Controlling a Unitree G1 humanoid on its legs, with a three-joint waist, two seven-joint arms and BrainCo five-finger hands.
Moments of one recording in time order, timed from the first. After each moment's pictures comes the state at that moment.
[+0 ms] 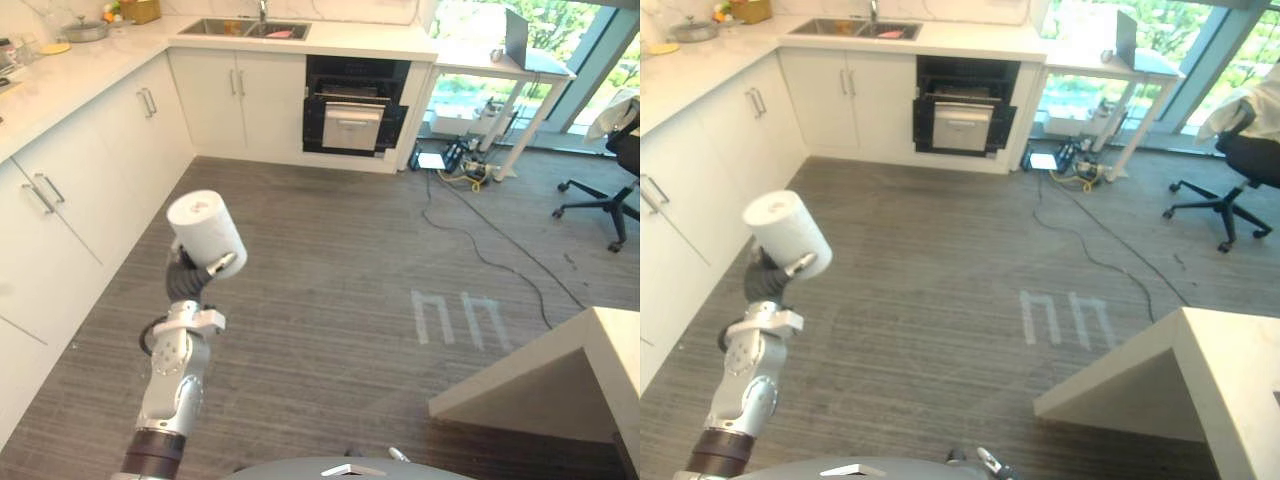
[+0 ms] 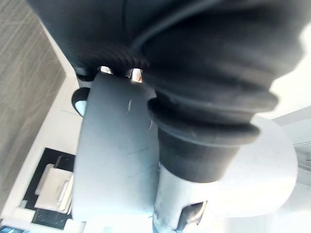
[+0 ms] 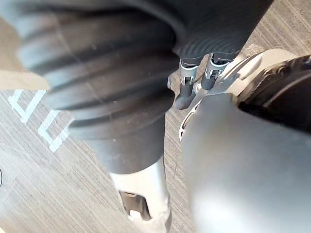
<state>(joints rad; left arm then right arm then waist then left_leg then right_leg) 0.04 0.16 -0.12 0.03 -0.47 -0.23 0.14 0.19 -0.12 -0.21 1.05 0.56 0.14 0.21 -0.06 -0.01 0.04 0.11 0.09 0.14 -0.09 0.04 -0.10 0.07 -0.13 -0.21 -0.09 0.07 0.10</state>
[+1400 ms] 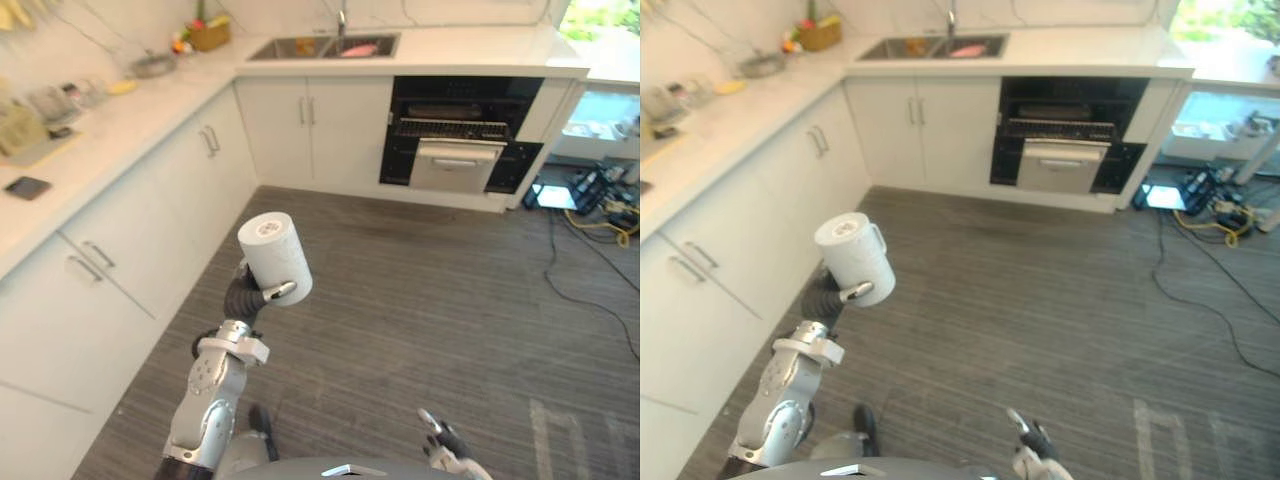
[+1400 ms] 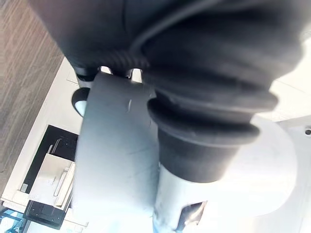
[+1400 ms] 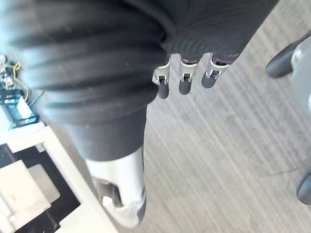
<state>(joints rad) 0.14 0.06 -0.22 -0.14 -0.51 -0.09 -0.04 0.15 -0.13 -0.22 0.90 0.67 -0.04 0.09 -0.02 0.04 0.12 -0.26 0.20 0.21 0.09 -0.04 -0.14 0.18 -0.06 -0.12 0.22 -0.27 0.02</state>
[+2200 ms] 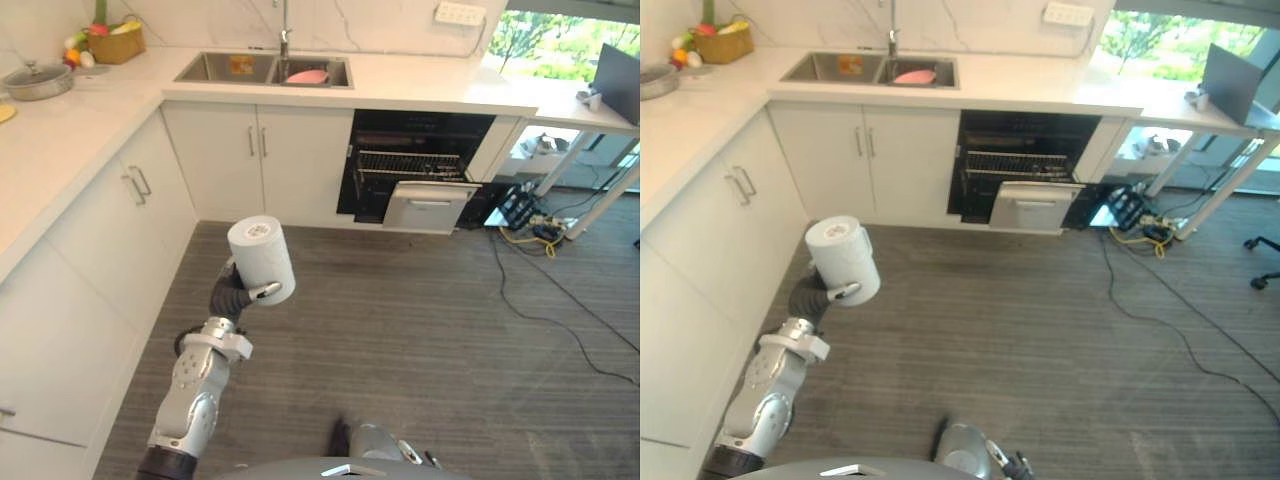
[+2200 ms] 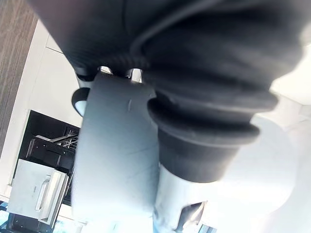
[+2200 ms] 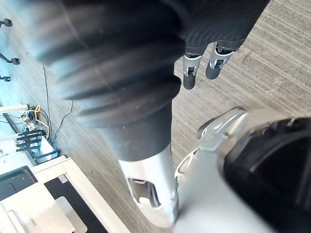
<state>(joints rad) 0.09 0.14 -0.18 -0.05 -0.50 -0.12 -0.09 0.33 -0.04 -0.13 0.80 0.64 -0.09 0.01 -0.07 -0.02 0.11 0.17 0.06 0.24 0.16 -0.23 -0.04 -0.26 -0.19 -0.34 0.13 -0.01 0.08</state>
